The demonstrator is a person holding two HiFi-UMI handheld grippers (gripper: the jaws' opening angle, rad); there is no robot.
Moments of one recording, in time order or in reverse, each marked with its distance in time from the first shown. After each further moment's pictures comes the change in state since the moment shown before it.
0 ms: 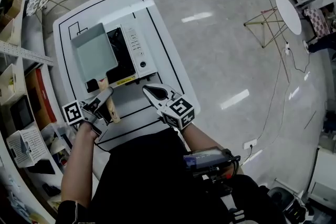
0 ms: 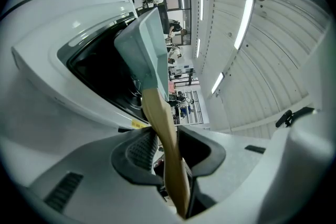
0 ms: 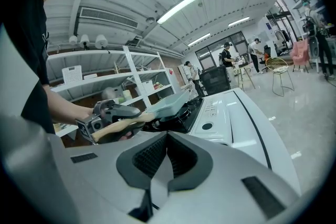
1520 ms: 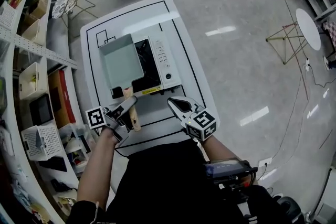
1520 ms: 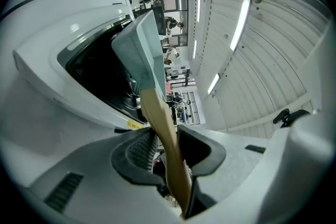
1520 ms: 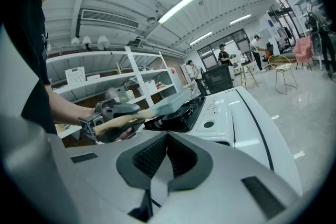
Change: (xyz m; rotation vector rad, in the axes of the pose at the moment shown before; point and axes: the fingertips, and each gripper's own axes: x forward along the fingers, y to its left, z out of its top) left arm -0.001 -0.007 -0.002 0.023 -0.010 -0.042; right arm -0.007 -0.002 -0.005 0.014 0.008 0.033
